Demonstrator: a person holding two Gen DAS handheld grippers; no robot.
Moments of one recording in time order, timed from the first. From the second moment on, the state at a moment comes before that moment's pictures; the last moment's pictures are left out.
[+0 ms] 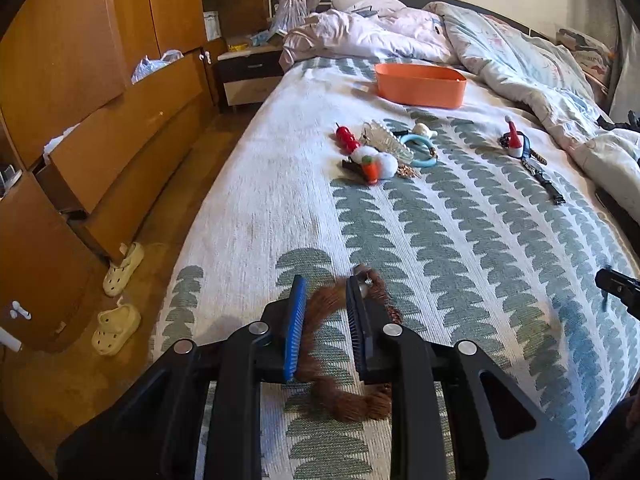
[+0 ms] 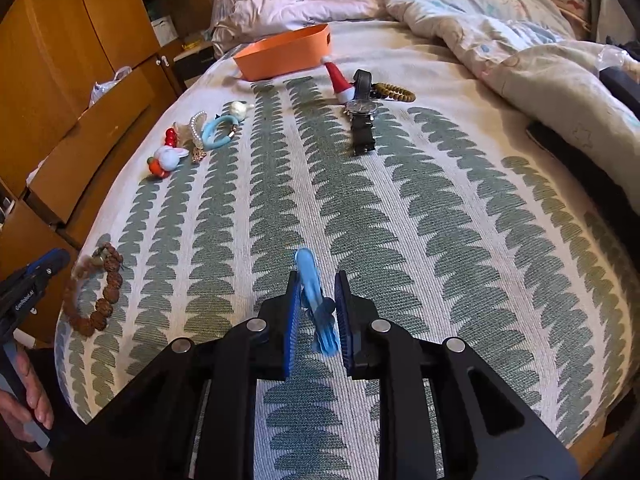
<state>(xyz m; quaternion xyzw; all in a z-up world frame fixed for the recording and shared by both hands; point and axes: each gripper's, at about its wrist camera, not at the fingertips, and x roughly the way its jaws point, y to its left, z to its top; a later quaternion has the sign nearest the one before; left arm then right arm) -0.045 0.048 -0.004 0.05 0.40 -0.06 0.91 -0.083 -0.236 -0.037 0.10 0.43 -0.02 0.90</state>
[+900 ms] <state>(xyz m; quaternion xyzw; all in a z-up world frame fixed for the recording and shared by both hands) -0.037 0.050 0.005 0.04 0.38 -0.06 0.92 -0.086 -0.240 -0.021 0.10 0.40 -0.04 0.91</state>
